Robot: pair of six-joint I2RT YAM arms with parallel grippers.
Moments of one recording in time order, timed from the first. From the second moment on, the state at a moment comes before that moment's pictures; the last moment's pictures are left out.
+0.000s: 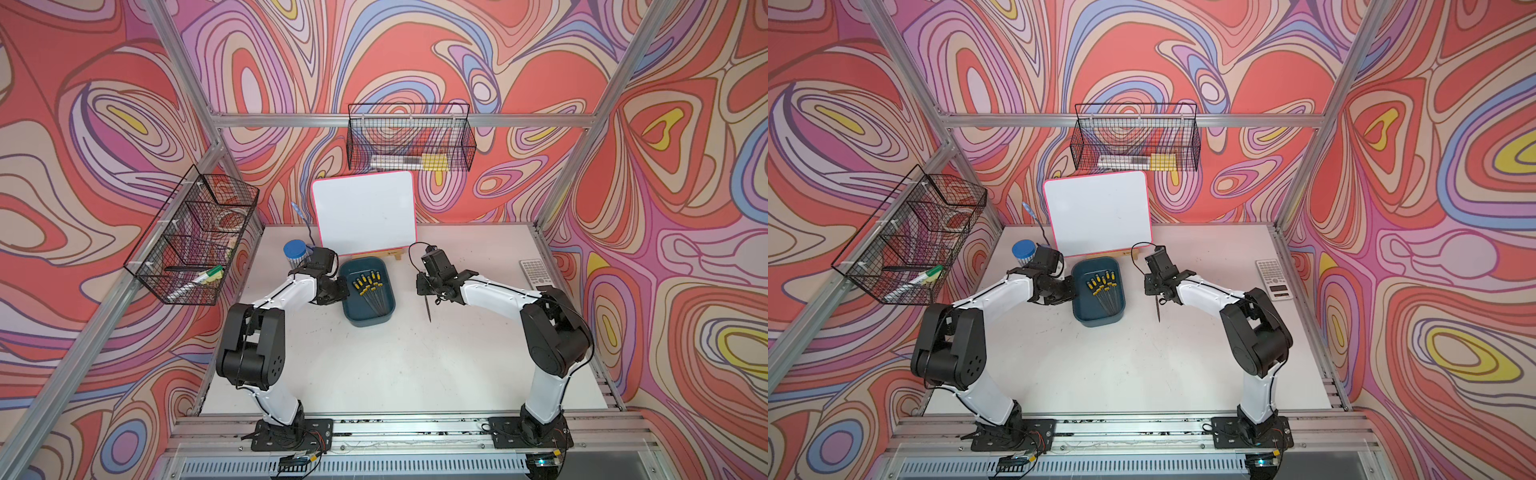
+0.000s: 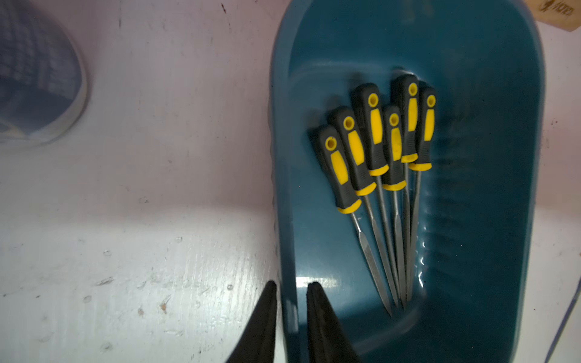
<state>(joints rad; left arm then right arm) -0.17 1.70 1.11 -0.52 0.18 -0.42 0.56 1.87 1.25 -0.26 0.14 0.42</state>
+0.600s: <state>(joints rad) -0.17 1.69 1.11 -0.56 0.12 -0.36 0.56 2.01 1.30 -0.34 0.18 0.52</state>
